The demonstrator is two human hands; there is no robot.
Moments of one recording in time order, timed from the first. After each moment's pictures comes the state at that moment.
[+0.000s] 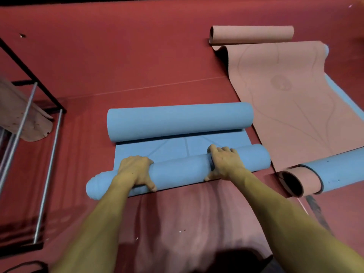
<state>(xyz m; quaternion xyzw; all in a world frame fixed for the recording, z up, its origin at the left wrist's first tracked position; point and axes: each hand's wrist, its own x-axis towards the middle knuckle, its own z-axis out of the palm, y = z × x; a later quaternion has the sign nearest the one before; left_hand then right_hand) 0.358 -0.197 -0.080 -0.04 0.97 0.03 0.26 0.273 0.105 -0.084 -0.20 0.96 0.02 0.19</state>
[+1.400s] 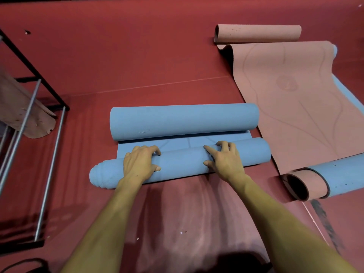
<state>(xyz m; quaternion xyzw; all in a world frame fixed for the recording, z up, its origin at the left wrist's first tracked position) 0.359 -0.182 -0.080 -0.14 0.97 0.15 0.08 0.281 0.096 -0.086 -0.17 0.98 -0.04 0.08</state>
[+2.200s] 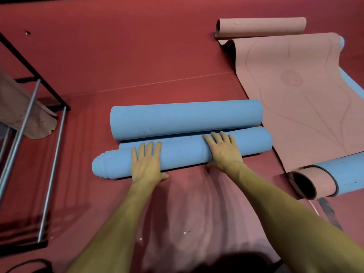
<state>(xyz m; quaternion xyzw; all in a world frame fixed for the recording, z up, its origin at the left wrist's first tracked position) 0.358 -0.166 -0.122 -0.13 0.98 0.03 0.11 0.248 0.085 -0.106 -0.23 0.96 0.04 0.12</state>
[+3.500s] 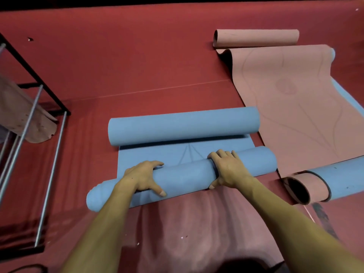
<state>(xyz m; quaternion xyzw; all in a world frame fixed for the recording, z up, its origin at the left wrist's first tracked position) 0.366 -0.191 -0.074 -0.09 0.92 0.24 0.29 0.270 0.118 -0.095 -0.27 0.95 -0.01 0.17</state>
